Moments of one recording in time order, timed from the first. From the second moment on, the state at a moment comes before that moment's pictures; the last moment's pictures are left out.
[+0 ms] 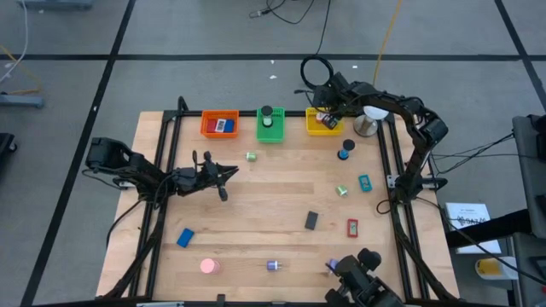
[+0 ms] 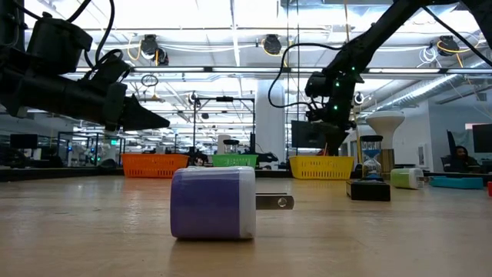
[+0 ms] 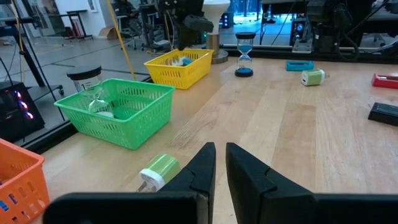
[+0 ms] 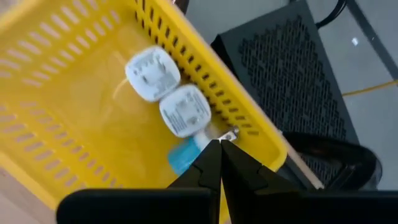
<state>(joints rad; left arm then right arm) -0.01 1.48 0.04 1.29 -0.43 0.00 -0.91 1.80 1.28 -0.65 0.11 -0.22</state>
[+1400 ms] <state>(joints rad) -0.01 1.48 0.04 1.29 -0.39 -0.10 -0.78 1.62 1.28 -0.89 0.16 -0.01</state>
